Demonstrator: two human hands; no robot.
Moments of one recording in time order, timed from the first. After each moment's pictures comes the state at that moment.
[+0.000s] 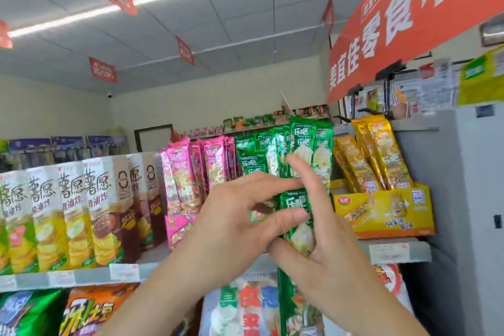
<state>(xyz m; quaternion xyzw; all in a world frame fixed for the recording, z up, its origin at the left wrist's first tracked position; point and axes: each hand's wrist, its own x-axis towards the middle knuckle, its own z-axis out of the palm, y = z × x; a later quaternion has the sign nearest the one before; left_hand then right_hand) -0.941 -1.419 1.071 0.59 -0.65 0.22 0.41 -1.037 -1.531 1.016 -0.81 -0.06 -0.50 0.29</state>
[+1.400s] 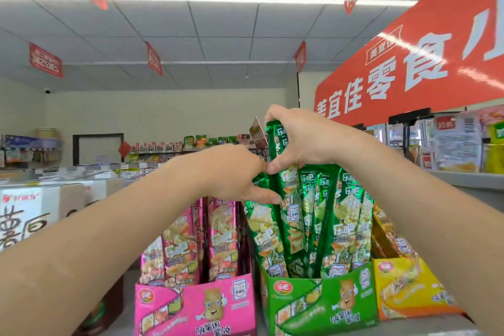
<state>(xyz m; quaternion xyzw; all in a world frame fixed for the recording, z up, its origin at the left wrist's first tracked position) -0.776 -1.496 1.192 0.69 -0.63 0.34 -0.10 -0.901 -1.611 1.218 -0.94 0.13 -0.31 -0.04</state>
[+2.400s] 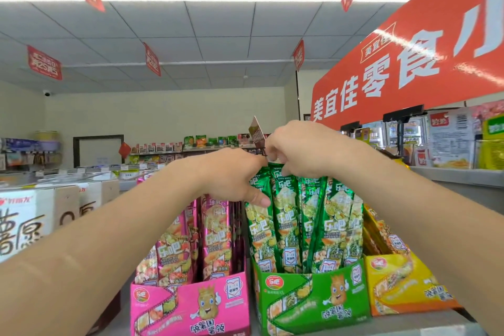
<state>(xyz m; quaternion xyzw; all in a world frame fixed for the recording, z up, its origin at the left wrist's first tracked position) -0.780 -1.507 1.189 0.73 -0.64 0.25 -0.06 -0.908 -1.601 1.206 -0.92 0.16 -0.24 -0.25</state>
